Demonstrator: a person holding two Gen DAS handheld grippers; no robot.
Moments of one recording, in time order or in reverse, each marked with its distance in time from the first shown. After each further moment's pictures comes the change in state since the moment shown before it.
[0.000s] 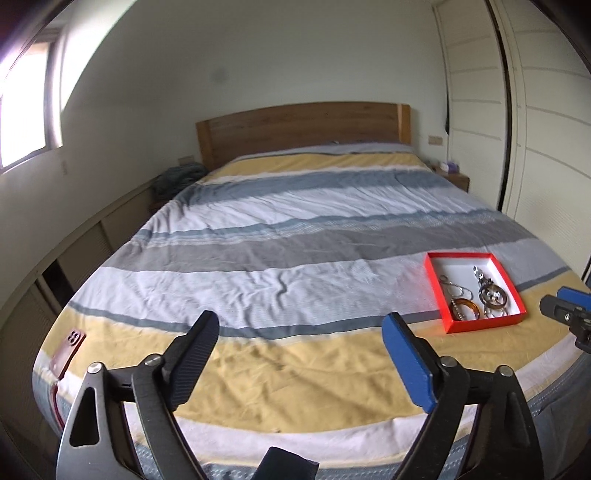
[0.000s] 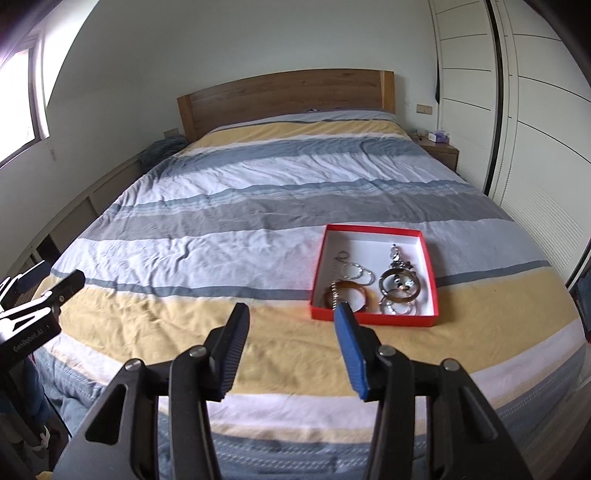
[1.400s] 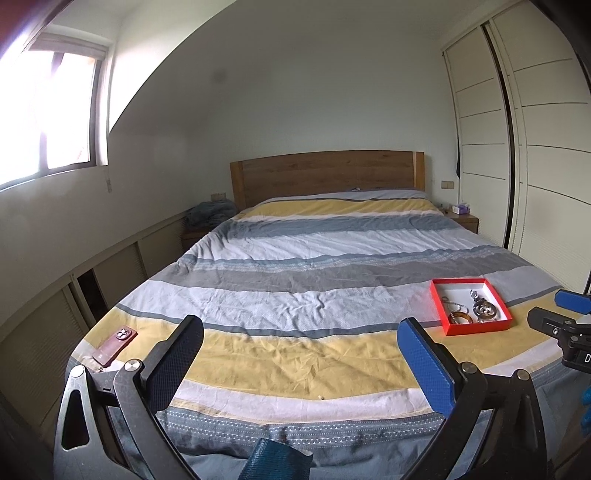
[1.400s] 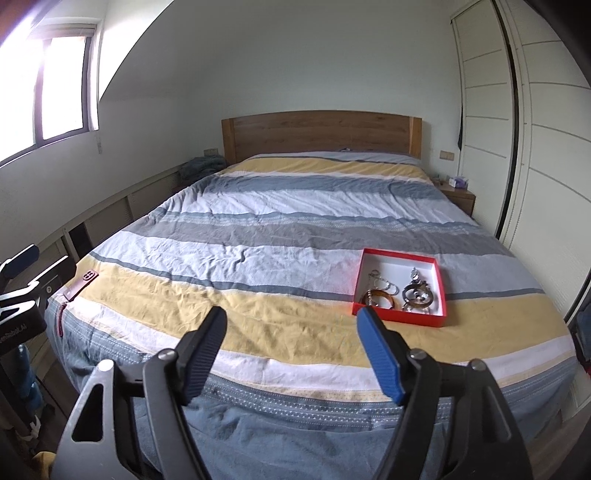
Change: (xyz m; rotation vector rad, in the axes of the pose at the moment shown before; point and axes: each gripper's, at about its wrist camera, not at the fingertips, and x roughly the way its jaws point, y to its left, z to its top) left arm -0.143 0.043 -0.049 -0.038 -0.180 0.072; right arm -0.110 0.071 -0.054 -0.116 -0.153 0.049
